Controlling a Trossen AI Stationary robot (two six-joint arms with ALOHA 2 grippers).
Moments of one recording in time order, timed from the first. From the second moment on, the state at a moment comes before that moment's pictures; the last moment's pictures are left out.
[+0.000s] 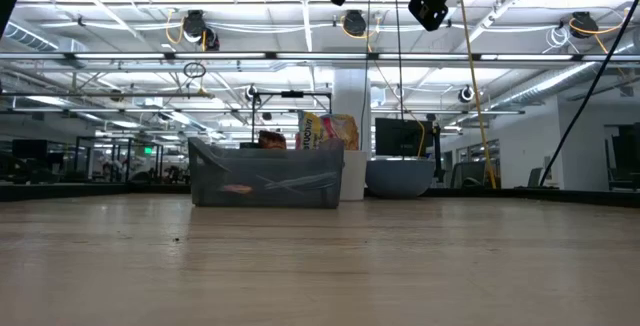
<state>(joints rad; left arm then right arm) 0.01 1.81 1.68 -0.23 0.08 -0.46 -0.16 1.12 0.93 -0.18 -0.52 0.25</state>
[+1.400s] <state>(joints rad) 0.04 1.81 1.68 -0.22 0.13 -0.43 -0.17 1.12 0.93 -0.17 -0.52 0.20</state>
